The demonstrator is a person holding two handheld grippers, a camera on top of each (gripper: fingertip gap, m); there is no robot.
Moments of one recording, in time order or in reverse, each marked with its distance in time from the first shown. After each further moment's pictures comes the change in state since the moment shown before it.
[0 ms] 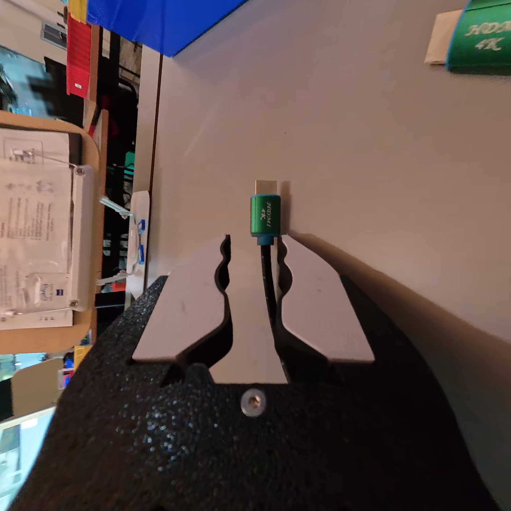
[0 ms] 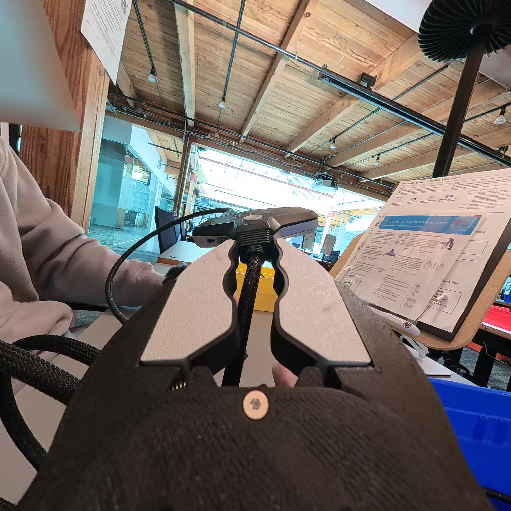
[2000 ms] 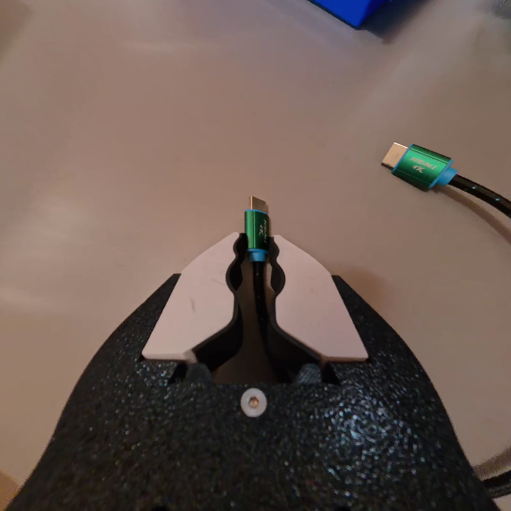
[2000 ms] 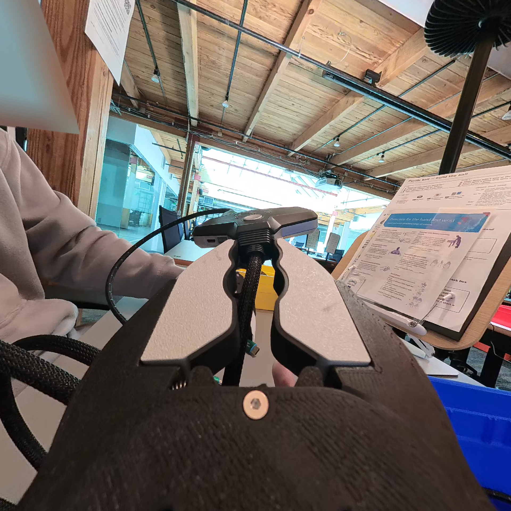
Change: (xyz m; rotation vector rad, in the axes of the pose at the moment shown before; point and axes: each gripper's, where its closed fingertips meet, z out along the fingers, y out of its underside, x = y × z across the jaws) left arm 0.002 0.022 0.011 0.022 0.484 -0.724; right arm -0.002 0.002 0.000 -0.004 -0.013 0.011
